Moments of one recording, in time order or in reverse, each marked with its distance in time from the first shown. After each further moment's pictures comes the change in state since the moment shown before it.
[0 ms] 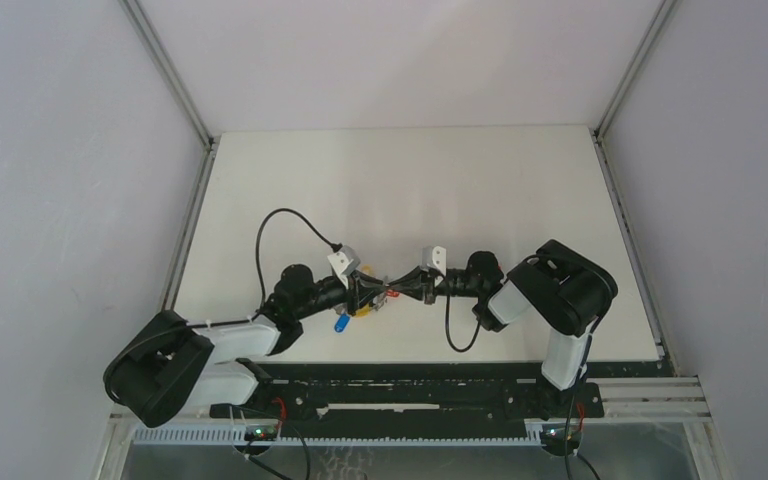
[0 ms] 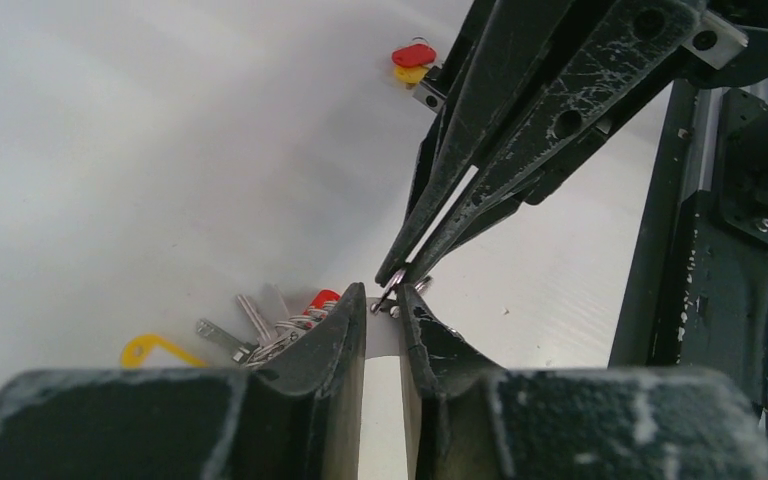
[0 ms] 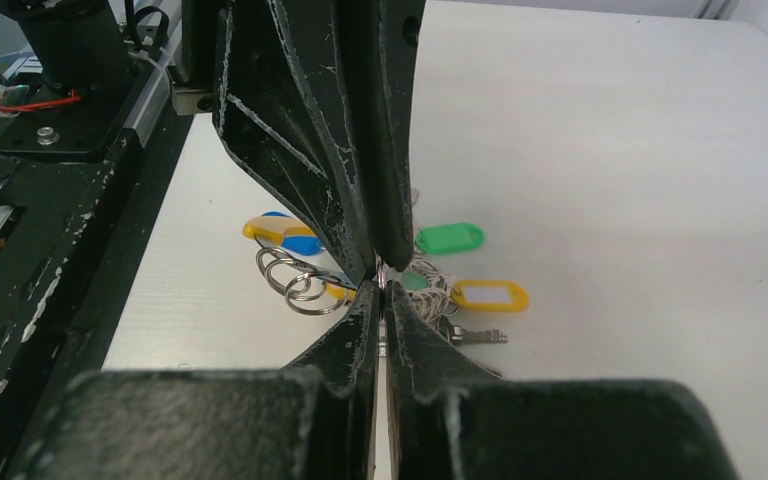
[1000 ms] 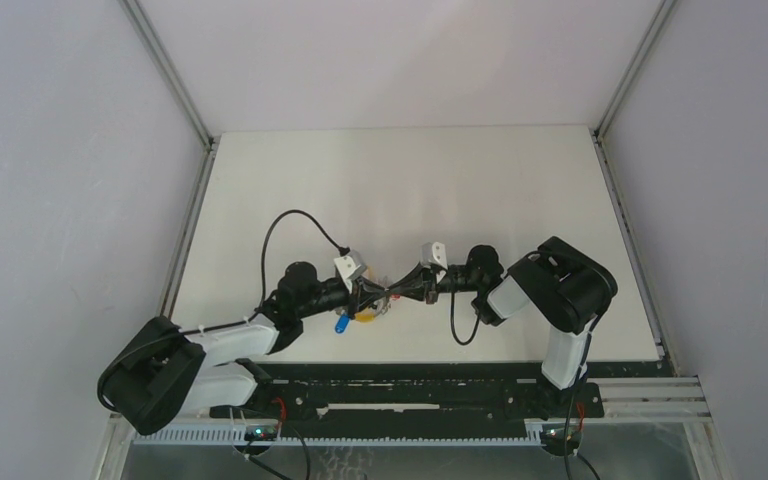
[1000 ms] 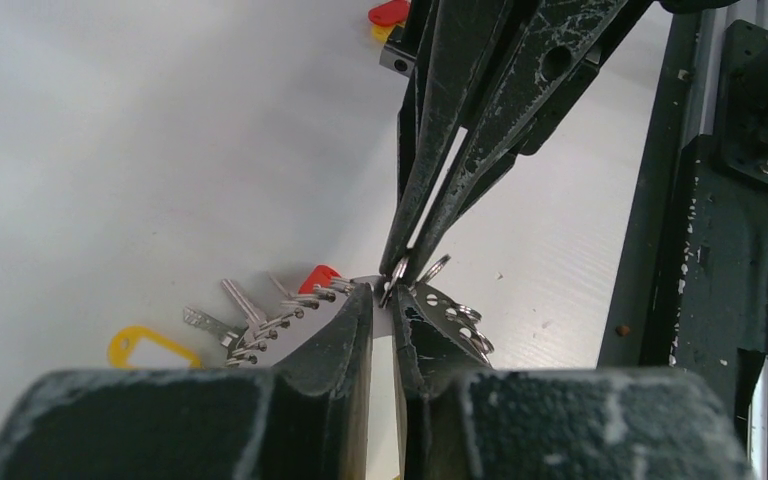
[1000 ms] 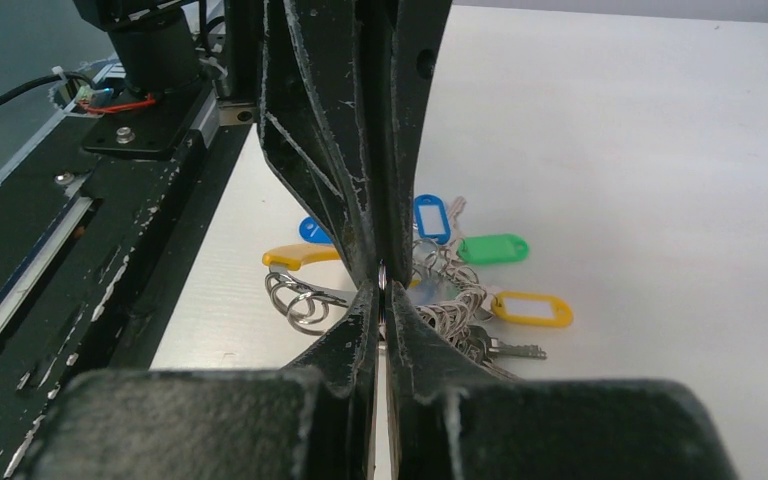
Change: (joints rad) left arm -0.015 -0.042 0.035 -0.169 0.036 0.097; right arm -0.032 0.013 0.037 -0.015 -0.145 0.067
